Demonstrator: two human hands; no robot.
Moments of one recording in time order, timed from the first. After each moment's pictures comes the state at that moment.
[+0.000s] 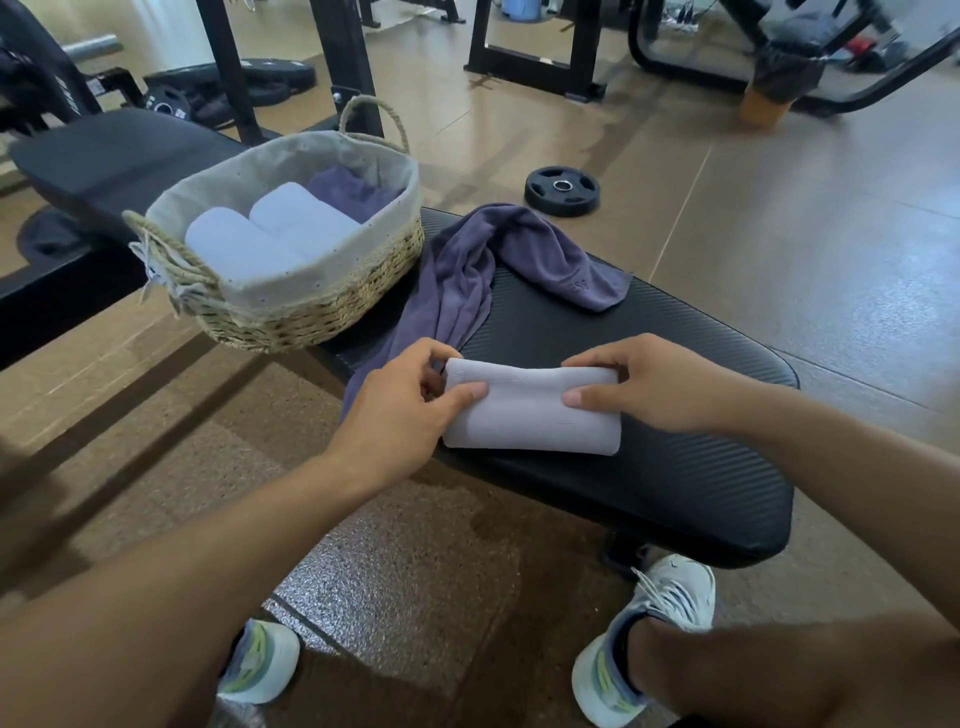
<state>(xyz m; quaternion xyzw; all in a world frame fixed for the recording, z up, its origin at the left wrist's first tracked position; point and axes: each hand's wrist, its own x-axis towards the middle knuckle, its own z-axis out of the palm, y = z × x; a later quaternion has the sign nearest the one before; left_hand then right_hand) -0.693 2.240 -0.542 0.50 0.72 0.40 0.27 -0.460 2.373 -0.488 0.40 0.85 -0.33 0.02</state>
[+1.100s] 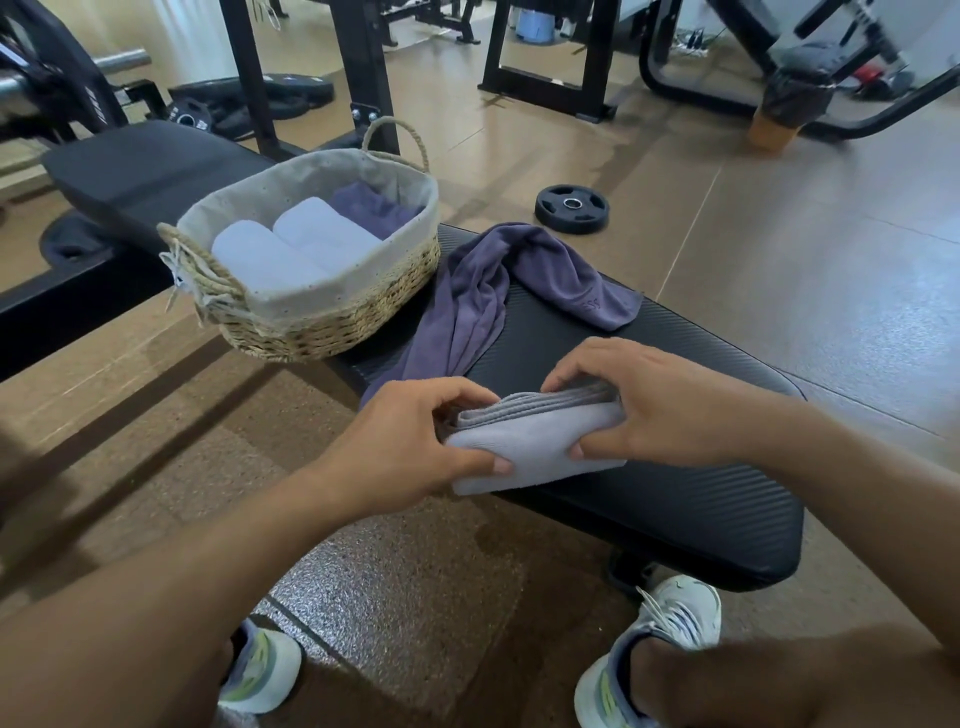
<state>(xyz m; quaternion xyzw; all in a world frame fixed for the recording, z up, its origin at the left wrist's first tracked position) -0.695 2.215 -0.507 0.60 0.68 0.32 0.28 -0.472 2.353 -0.459 0.27 0.94 -0.21 0.03</state>
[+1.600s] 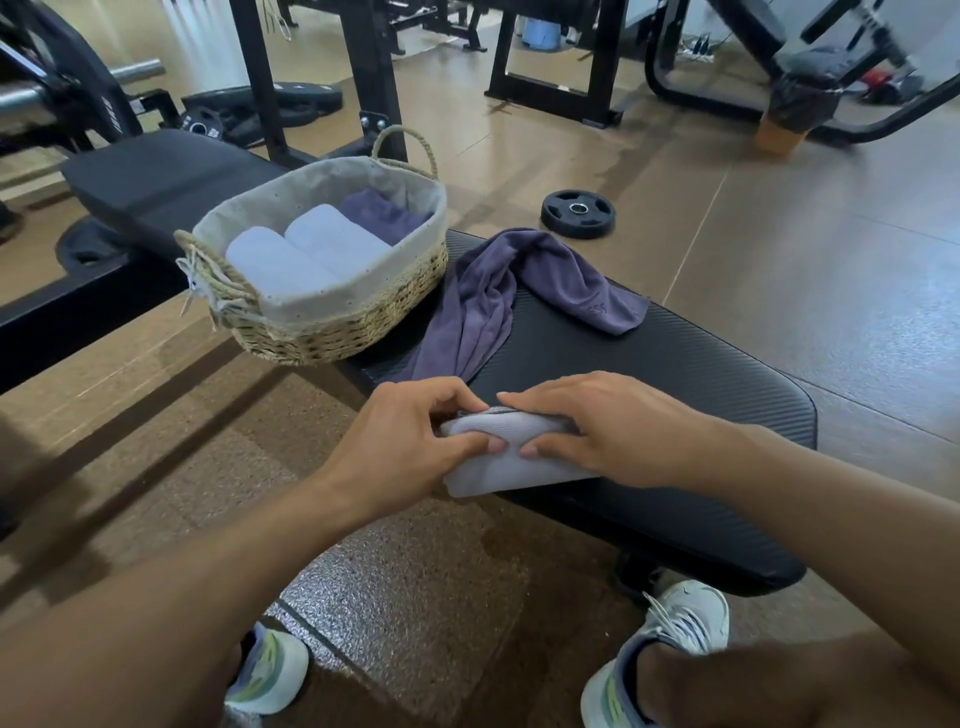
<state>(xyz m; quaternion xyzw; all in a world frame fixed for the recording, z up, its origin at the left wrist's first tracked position) -0.697 2.213 -0.515 0.58 0.68 0.39 0.24 -0.501 2.333 -0.473 0.21 0.96 -0.16 0.04</state>
